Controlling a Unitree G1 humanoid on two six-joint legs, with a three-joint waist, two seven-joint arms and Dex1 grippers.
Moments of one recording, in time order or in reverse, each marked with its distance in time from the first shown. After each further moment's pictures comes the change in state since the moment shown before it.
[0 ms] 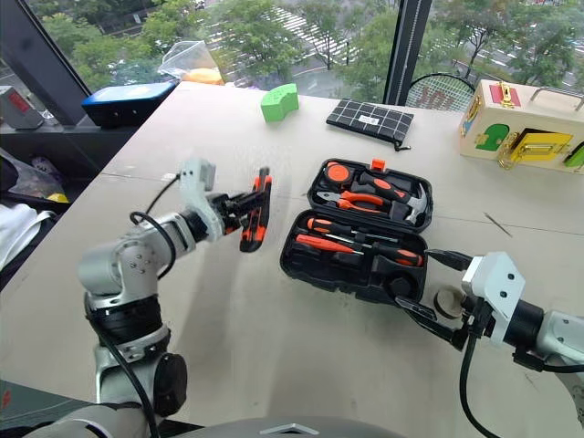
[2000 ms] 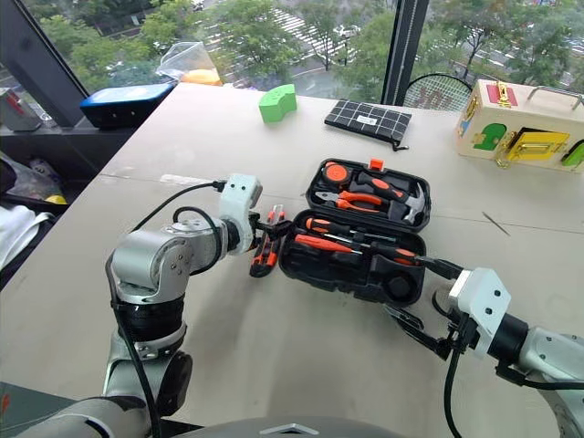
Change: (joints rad) left arm -0.054 -0.039 -0.271 -0.143 0.157 0.364 0.373; right arm 0.058 0.038 0.081 -0.019 -0.055 -0.084 -0.050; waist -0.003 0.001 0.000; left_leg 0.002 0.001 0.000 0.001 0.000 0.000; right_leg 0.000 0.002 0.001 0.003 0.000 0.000
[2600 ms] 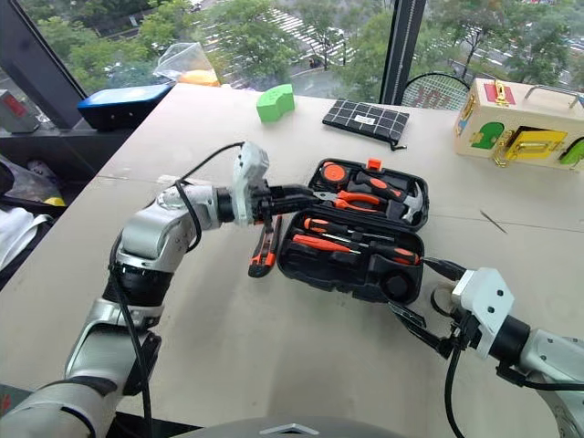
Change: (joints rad) left arm -0.113 0.185 -0.096 0.449 -0.161 -0.833 -0.752; right arm 0.071 0.057 -0.015 -0.028 -0.025 -0.012 -0.053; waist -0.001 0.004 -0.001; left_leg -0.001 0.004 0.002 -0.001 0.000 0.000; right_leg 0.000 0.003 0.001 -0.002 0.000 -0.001
